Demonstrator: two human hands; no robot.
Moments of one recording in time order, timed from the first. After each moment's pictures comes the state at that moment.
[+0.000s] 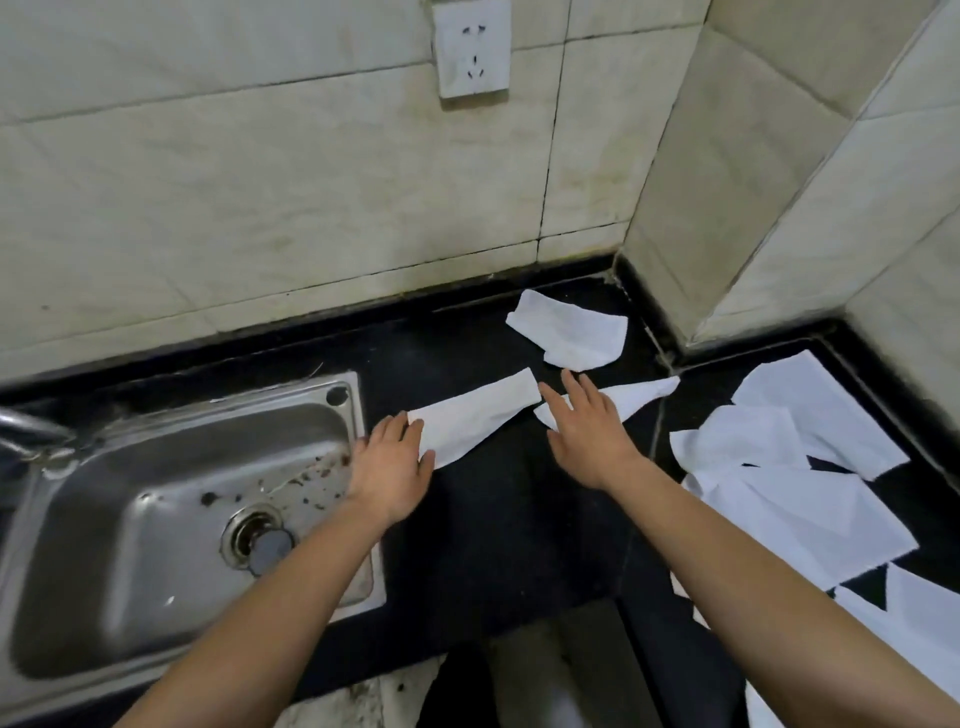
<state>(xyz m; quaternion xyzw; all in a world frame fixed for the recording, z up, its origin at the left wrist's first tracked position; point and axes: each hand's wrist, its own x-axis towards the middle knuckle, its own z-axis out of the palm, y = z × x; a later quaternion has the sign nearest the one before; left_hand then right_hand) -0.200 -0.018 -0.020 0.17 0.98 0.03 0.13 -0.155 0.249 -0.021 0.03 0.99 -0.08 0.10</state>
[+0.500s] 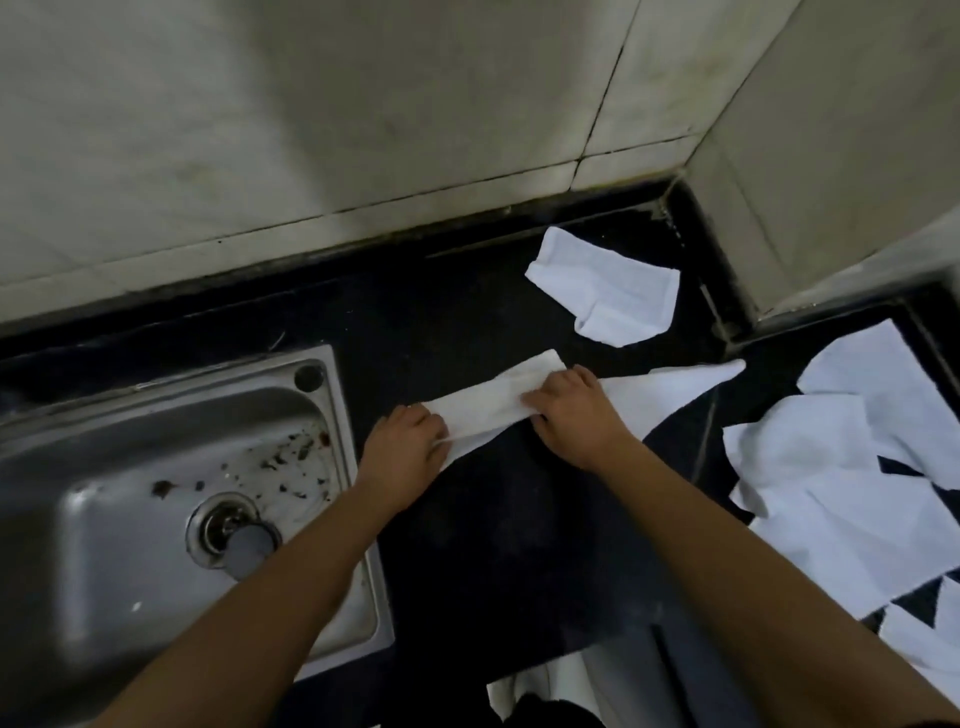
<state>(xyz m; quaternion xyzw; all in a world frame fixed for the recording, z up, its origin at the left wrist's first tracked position) -0.290 -0.020 -0.125 0.28 0.94 0.15 0.15 -0.248 0.237 -0.113 -0.05 0.98 -0.10 0.15</state>
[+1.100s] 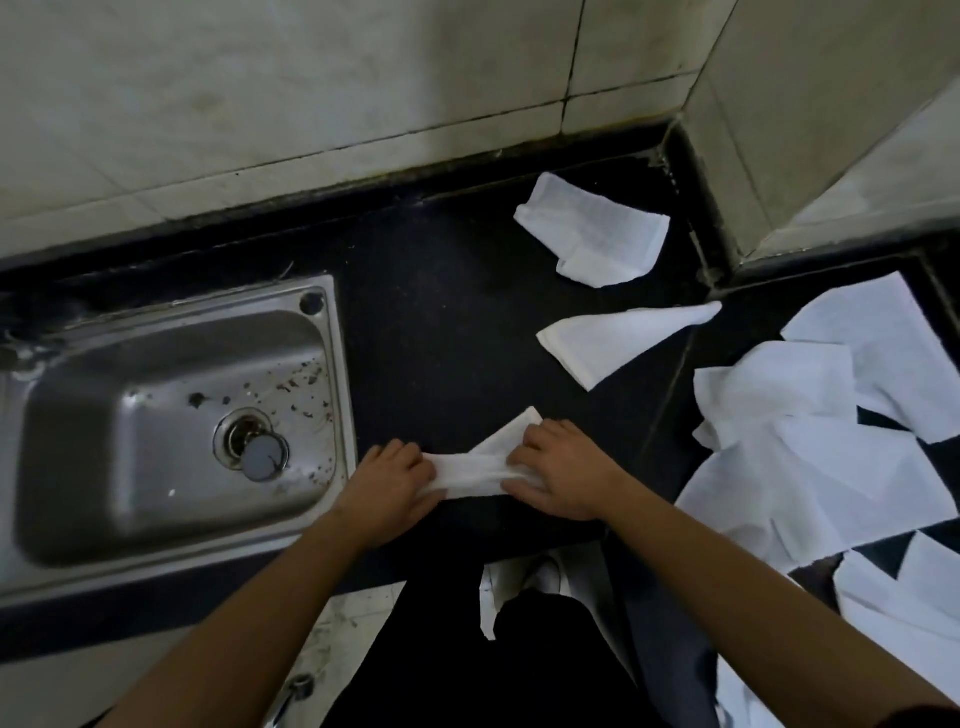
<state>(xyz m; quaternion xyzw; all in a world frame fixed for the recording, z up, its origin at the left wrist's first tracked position) -0.146 -0.038 -0.111 0.36 0.92 0.02 0.17 -0.109 0.247 -0.116 -0.21 0.95 -0.17 0.17</state>
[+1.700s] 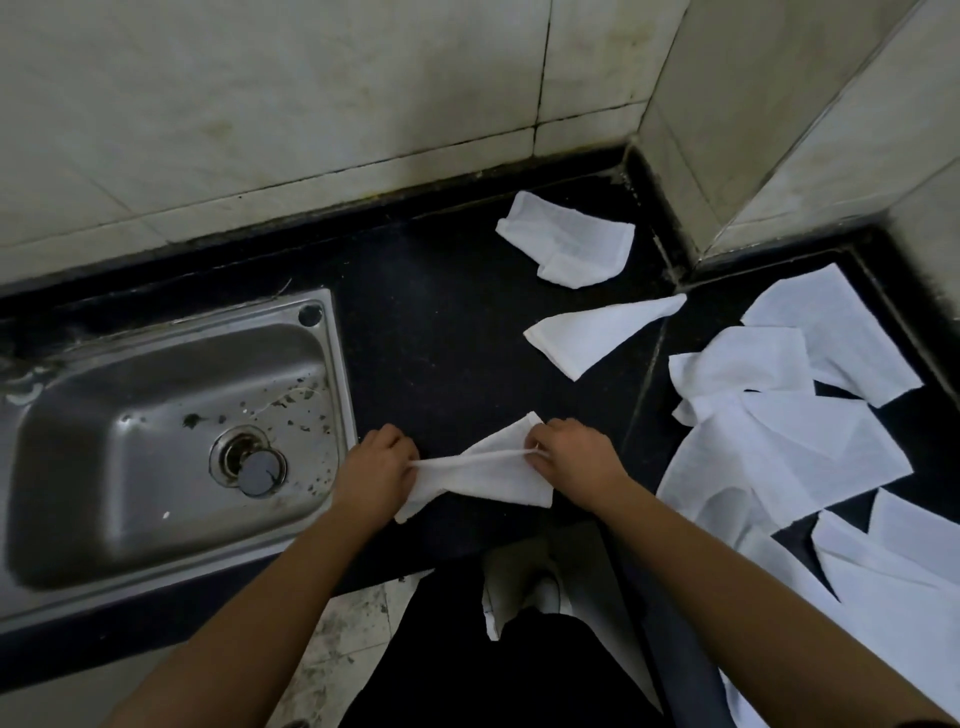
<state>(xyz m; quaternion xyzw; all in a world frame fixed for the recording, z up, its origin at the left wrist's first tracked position) -0.140 -0.045 -0.101 0.25 0.95 0.09 0.14 -0.079 0.237 -0.097 -0.02 0.97 -0.16 0.16</state>
